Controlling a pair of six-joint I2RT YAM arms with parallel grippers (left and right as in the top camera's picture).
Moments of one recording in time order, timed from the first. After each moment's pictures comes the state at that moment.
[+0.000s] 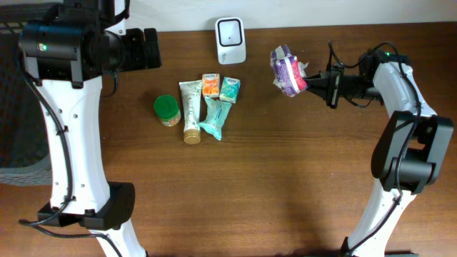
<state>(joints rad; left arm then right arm) -0.14 1.99 2.72 -1.69 -0.05 -0.20 -0.19 2.21 1.77 -1.30 -1.50 0.51</state>
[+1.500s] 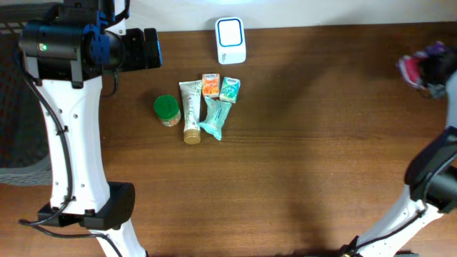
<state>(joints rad) -0.14 1.99 2.72 -1.69 -0.05 -0.20 -0.57 2.16 1.91 -0.74 -0.03 0.78</state>
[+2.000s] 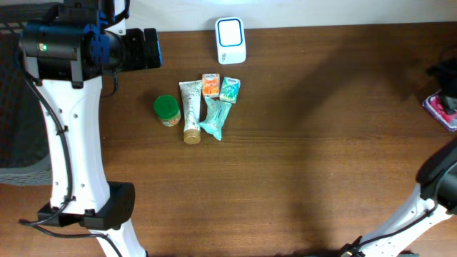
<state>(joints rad) -0.14 1.99 2.72 -1.69 -0.05 -0.20 -0.65 2.21 1.91 -0.71 -0.29 0.51</state>
